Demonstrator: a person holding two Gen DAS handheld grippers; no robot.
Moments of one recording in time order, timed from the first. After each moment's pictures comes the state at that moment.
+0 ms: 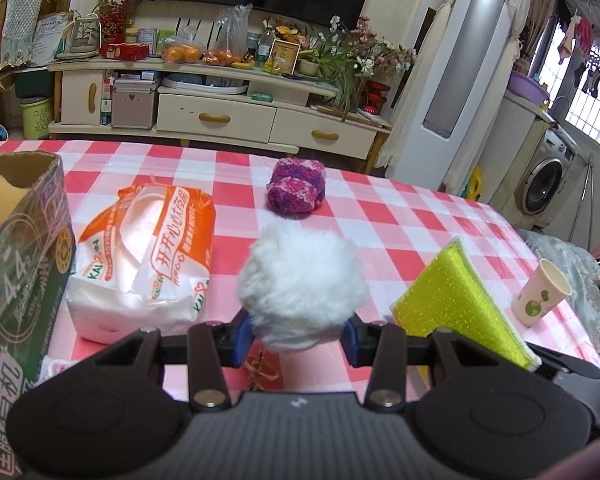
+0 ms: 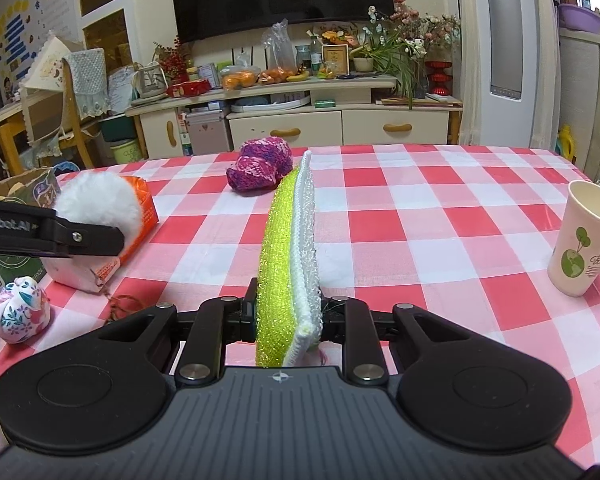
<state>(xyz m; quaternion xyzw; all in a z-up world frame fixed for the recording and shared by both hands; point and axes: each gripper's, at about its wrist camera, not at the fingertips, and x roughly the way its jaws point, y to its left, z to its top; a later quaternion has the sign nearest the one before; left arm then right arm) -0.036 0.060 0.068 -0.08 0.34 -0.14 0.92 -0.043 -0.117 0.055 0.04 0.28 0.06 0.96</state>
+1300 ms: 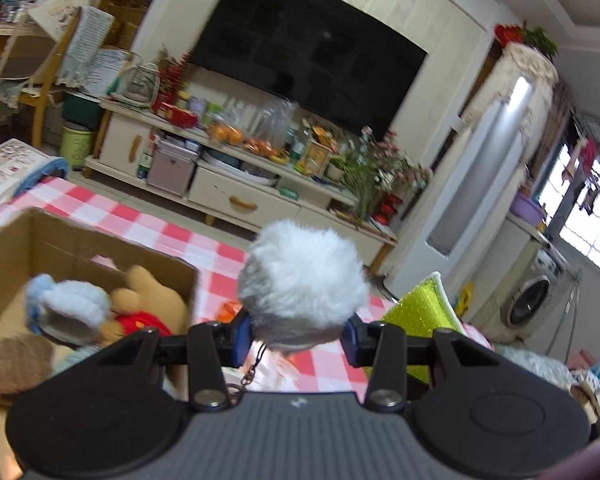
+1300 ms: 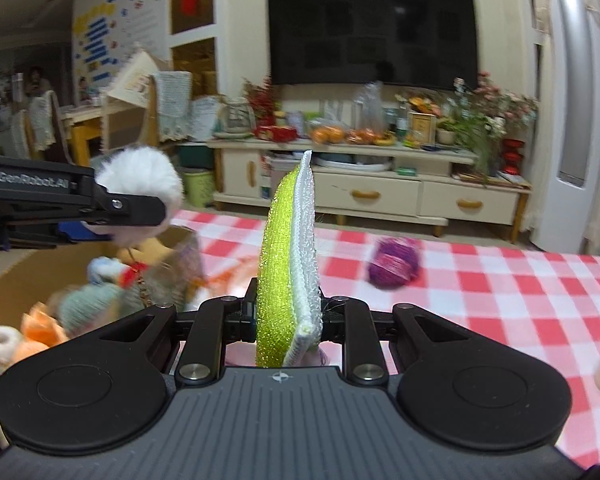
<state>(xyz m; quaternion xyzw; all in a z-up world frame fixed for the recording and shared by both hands) -0.080 0.180 0.131 -0.19 0.23 -0.12 0.95 -0.059 0.016 0.140 -0.02 0.20 0.17 0.96</state>
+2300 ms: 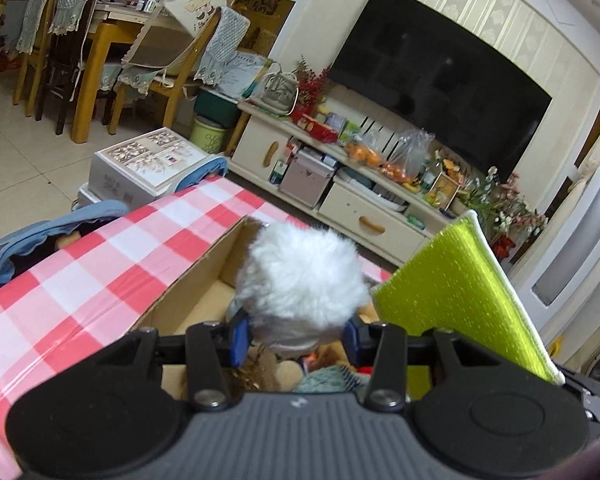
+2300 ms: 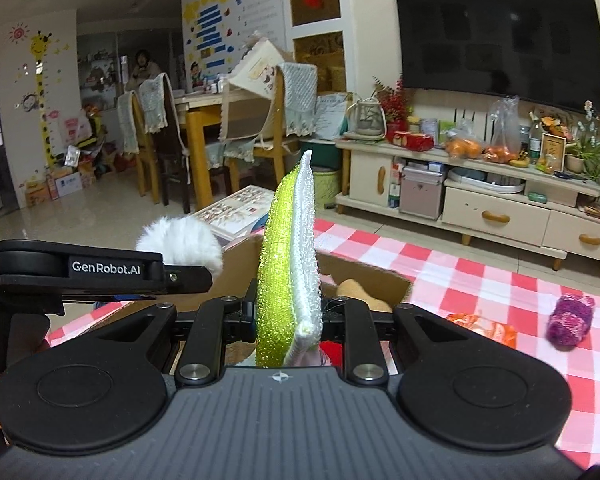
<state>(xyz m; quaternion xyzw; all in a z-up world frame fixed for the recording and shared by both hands) -0.104 0.306 0.113 -0.24 0.24 0.06 0.94 -0.035 0.156 0.166 -0.05 0.21 0.33 0.92</state>
